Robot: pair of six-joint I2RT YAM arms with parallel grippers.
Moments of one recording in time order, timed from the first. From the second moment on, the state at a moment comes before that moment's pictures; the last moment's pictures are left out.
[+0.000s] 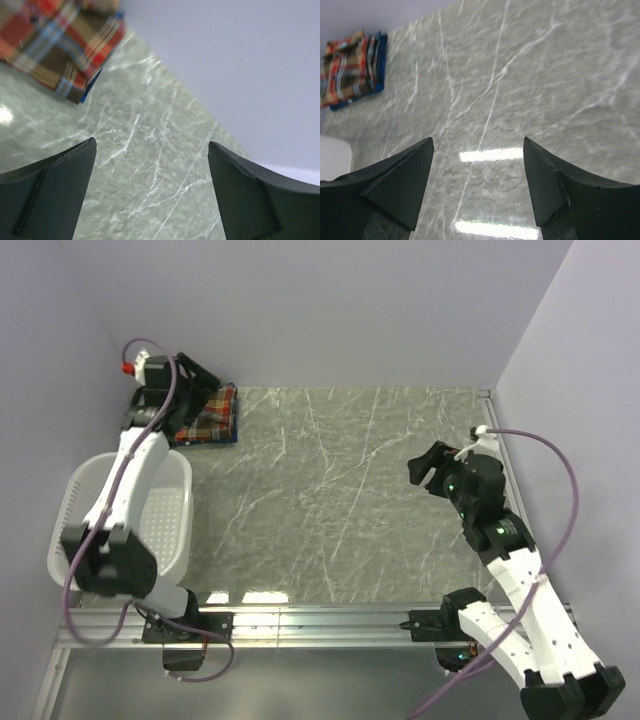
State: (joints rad) left arm -0.05 1.54 1.49 -0.46 -0.11 -0.97; right arm 0.26 0.77 0.81 -0.39 0.09 0.53
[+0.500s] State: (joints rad) left arm -0.06 0.60 1.39 -0.59 -0.22 -0.46; right arm 0.26 0.44 0.99 -0.62 0.38 0.43
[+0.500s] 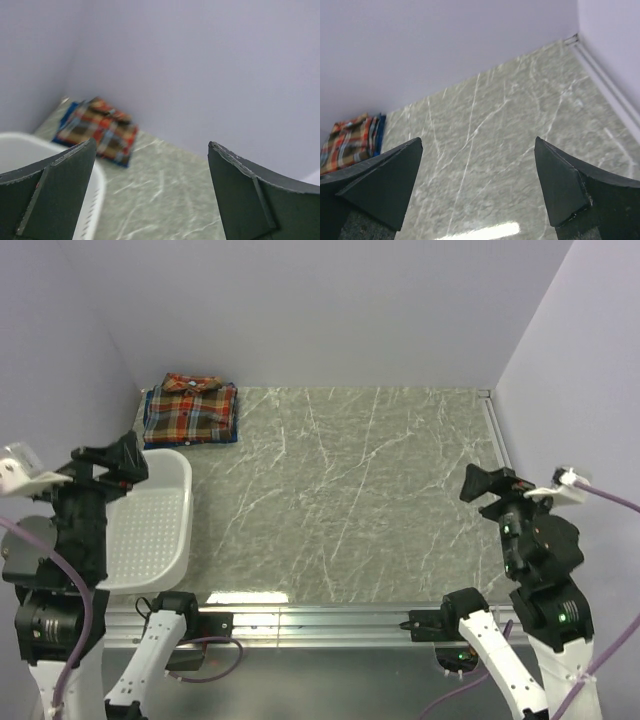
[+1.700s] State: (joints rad) left arm -0.17 0.06 0.62 -0.45 -0.61 -0.52; right arm 0.26 0.10 0.63 -0.45 0.42 0.29
